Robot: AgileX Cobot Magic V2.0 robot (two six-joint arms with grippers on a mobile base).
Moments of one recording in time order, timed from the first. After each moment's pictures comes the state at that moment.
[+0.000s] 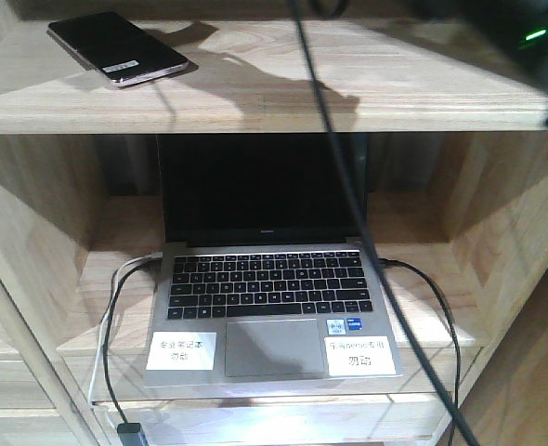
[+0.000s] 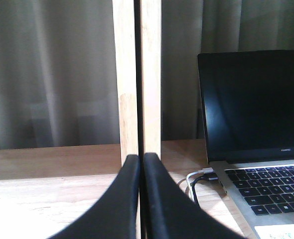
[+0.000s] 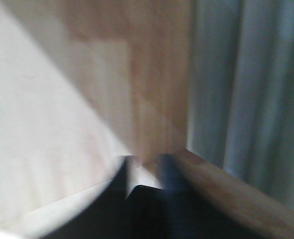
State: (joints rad) left arm -0.03 -0.02 0.03 -0.03 0.06 0.04; right arm 0.54 1.79 -1.99 1.01 0.50 -0.93
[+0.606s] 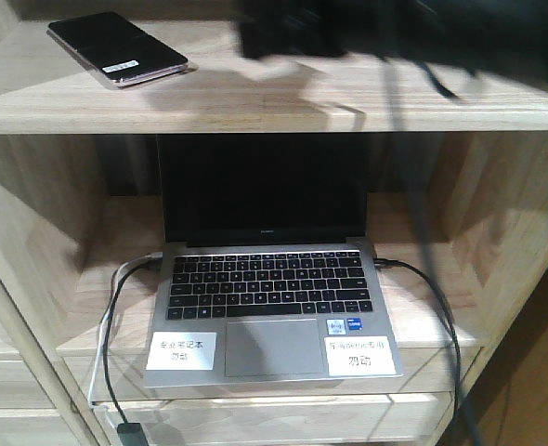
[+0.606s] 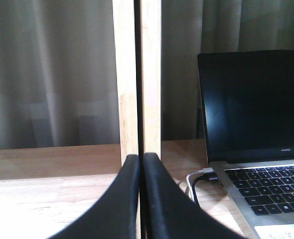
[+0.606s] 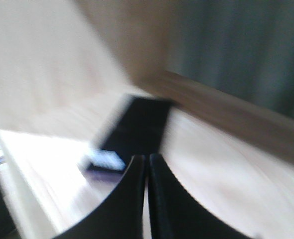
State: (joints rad) left arm -0.03 -0.02 0.03 -0.03 0.06 0.04; right arm 0.54 1.39 -1.42 0.78 0.36 -0.77
